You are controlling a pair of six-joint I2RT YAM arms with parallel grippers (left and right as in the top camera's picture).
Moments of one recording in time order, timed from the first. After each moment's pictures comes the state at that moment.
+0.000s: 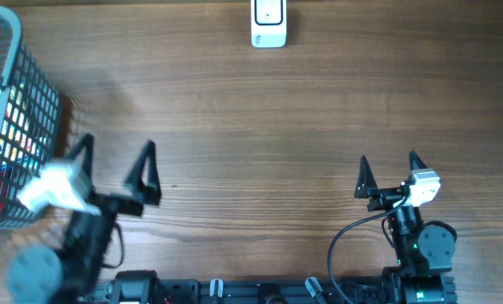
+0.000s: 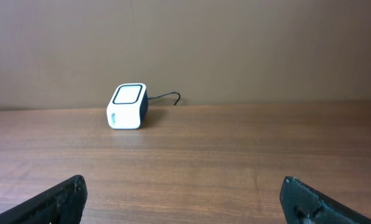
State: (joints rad) left arm 0.00 0.44 0.91 -0.48 0.19 -0.27; right arm 0.02 0.02 0.01 0.00 -0.09 0.08
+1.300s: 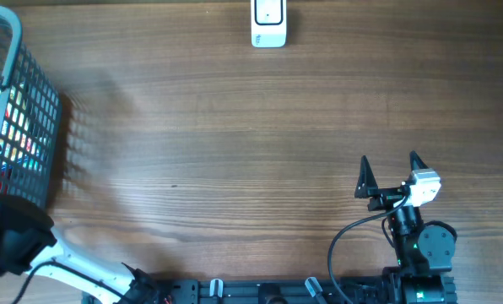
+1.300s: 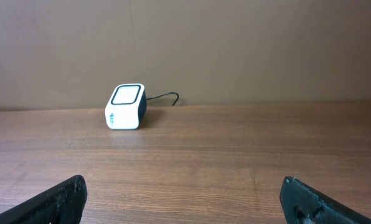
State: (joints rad) left arm 0.83 2.05 2.24 -1.22 -0.04 -0.25; right arm 0.02 0.02 0.01 0.00 -0.09 0.08
